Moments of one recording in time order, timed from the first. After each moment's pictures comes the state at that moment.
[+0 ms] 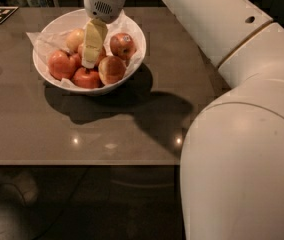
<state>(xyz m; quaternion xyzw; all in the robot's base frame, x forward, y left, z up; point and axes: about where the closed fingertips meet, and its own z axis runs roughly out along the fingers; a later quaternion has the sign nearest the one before) 0.656 0.112 0.954 -0.69 0.68 0.08 0.23</state>
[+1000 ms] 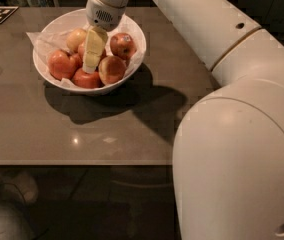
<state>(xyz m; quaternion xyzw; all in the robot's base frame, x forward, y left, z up) 0.664 0.118 0.929 -0.69 0.68 0.10 0.21</state>
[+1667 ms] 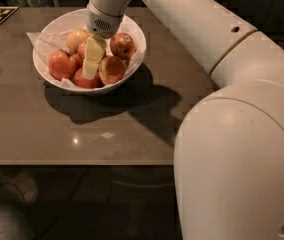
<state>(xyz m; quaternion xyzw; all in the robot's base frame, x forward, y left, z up) 0.668 0.121 0.910 -0.69 0.68 0.10 0.21</state>
